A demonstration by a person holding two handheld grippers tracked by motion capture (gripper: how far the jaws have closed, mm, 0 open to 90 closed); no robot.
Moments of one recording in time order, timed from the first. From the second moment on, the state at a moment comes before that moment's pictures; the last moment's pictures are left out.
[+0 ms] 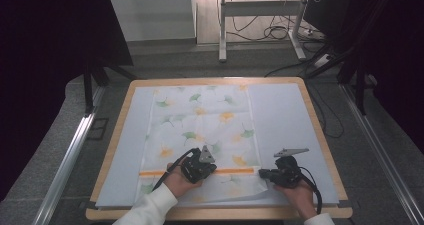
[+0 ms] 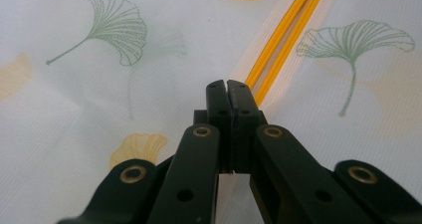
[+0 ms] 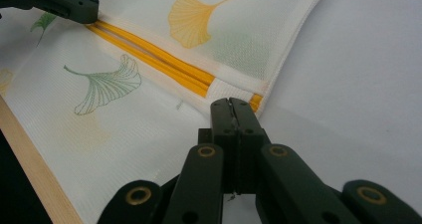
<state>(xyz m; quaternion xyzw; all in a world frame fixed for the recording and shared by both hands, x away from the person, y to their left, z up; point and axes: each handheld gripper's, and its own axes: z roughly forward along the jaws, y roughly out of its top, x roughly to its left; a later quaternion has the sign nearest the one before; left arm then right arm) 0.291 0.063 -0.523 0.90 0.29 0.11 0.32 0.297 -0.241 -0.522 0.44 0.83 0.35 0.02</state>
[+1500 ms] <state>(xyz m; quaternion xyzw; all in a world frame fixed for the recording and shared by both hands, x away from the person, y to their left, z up) 0.285 0.102 -0.523 0.89 0.32 0.11 0.30 0.297 -0.241 -0.522 0.44 0.83 0.35 0.01</state>
